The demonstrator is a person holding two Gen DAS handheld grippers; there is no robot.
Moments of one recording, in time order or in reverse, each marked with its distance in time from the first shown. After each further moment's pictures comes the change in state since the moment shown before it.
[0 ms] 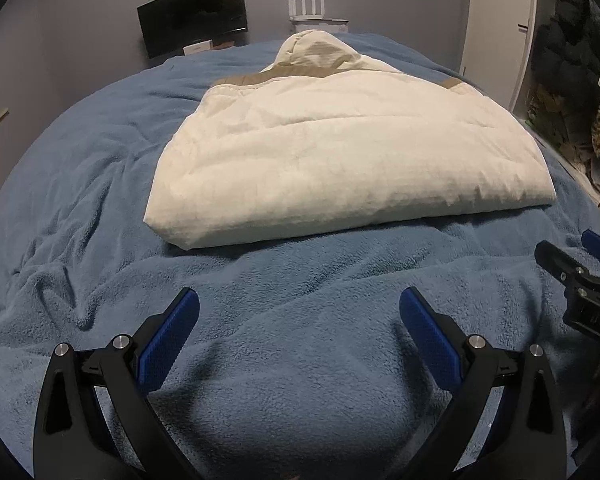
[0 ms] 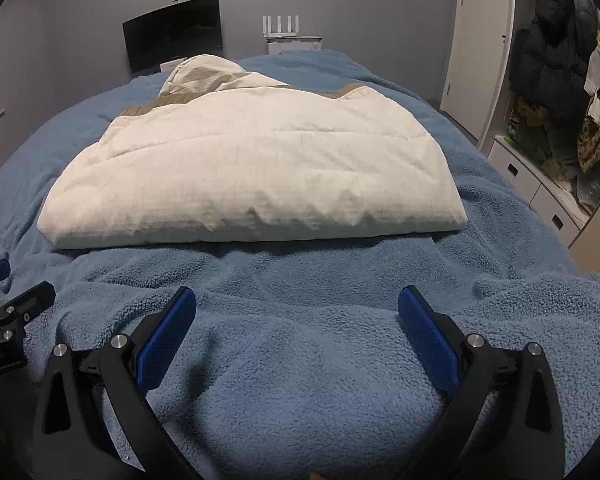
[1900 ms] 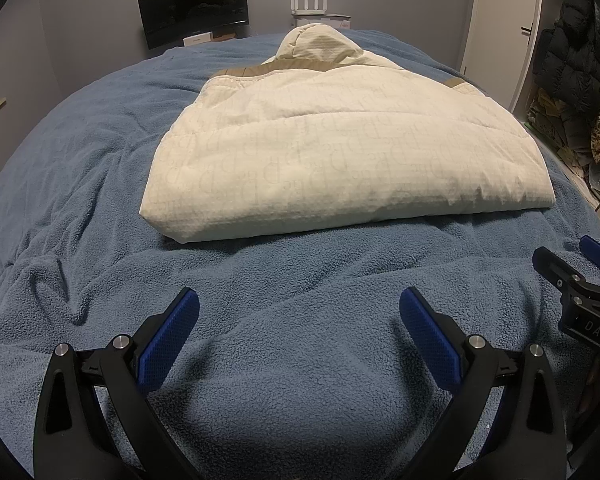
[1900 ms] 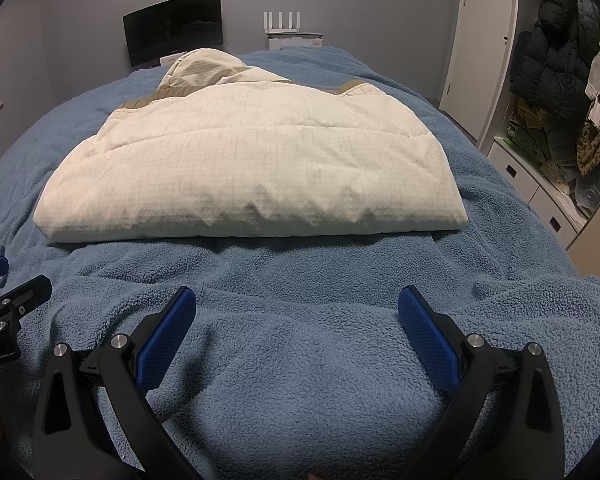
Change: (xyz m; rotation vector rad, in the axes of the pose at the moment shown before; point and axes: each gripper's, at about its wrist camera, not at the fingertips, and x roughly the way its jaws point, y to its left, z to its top) left arm 0.003 0.004 -0.001 -0.009 0.012 -0.017; right arm 0.002 0.005 -0.002 -0.006 0.009 -0.013
